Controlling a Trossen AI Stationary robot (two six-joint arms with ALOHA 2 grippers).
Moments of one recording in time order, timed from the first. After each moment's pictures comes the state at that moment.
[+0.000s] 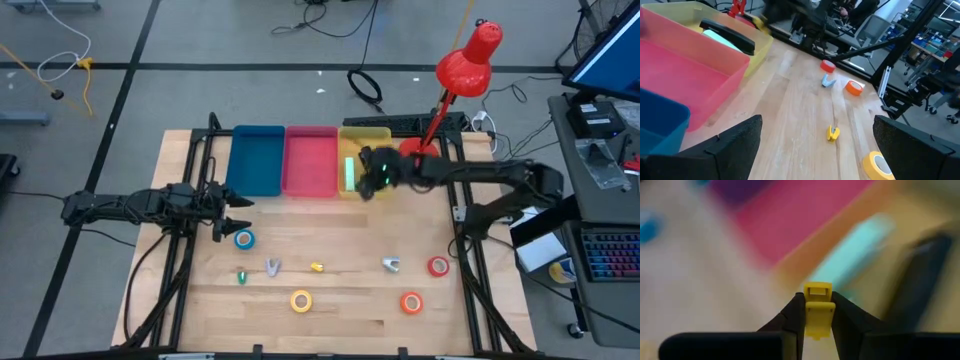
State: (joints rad) left arm 0.01 0.25 0.17 -0.12 0.03 -0.42; right arm -0.32 1.38 0.88 -0.31 0.14 0.43
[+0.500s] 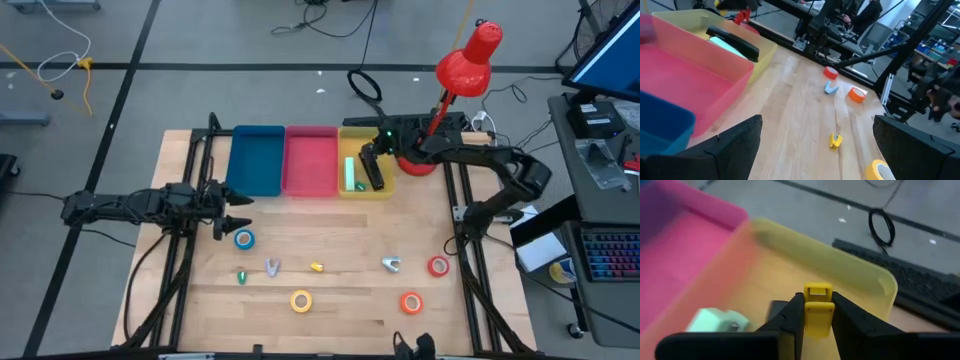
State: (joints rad) left arm 0.01 0.25 0.17 -0.10 0.00 -0.43; right arm -0.65 1.52 0.88 -0.10 0.26 0.33
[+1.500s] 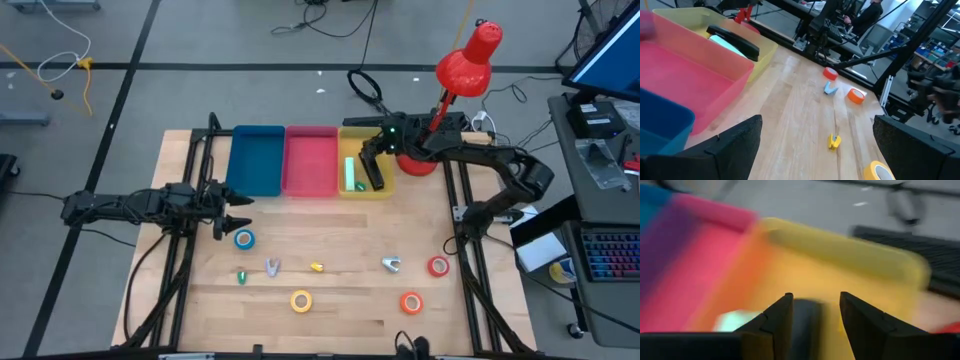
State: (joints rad) left arm 0.01 0.25 0.17 -0.10 -0.01 -0.45; right arm -0.68 1.49 0.88 -0.10 0.09 0.48
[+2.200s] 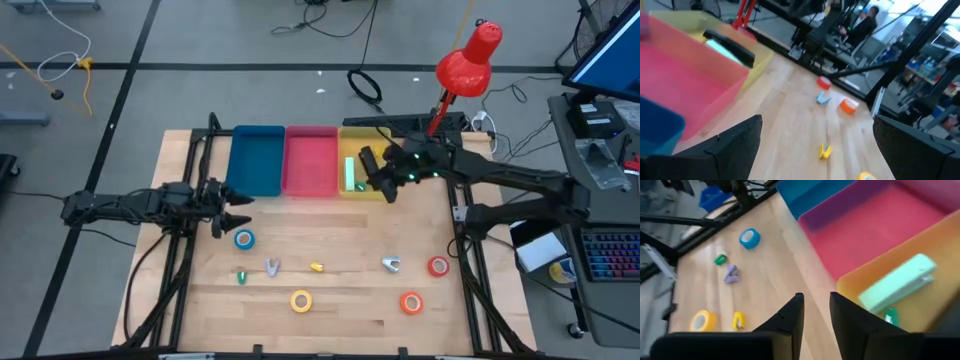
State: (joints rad) left arm 0.01 0.25 0.17 -0.05 -0.01 -0.50; right arm -0.37 1.10 0.88 -0.37 -0.24 0.33
